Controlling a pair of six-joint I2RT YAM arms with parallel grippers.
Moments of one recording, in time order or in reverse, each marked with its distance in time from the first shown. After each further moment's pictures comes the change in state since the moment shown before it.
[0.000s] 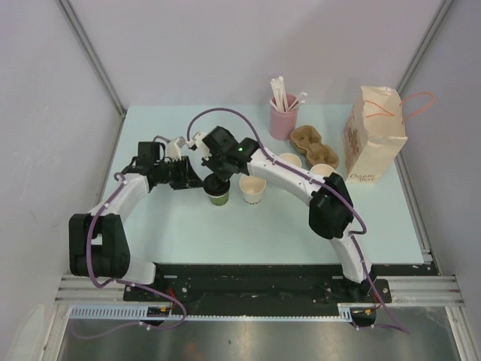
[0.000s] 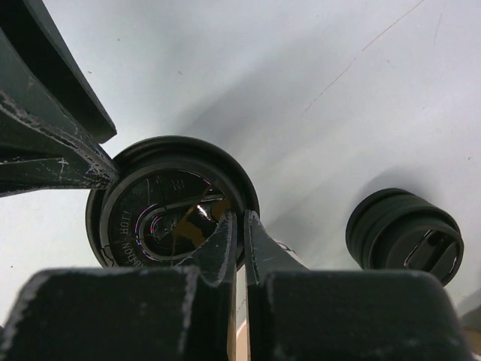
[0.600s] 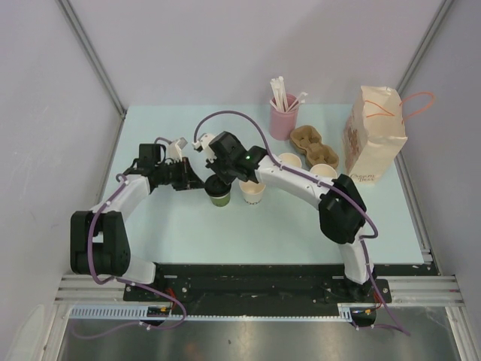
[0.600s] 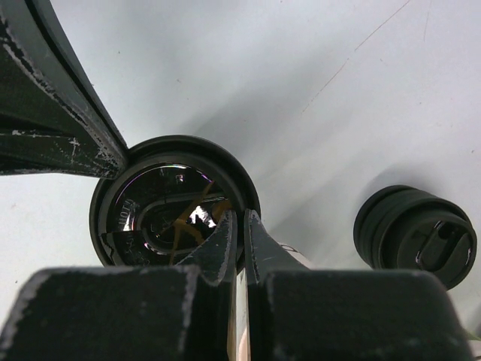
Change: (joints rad) left arm 0.001 0.020 -0.032 0.059 0.061 -0.016; right arm 0.003 -0.122 -0.233 0.190 0.016 0.048
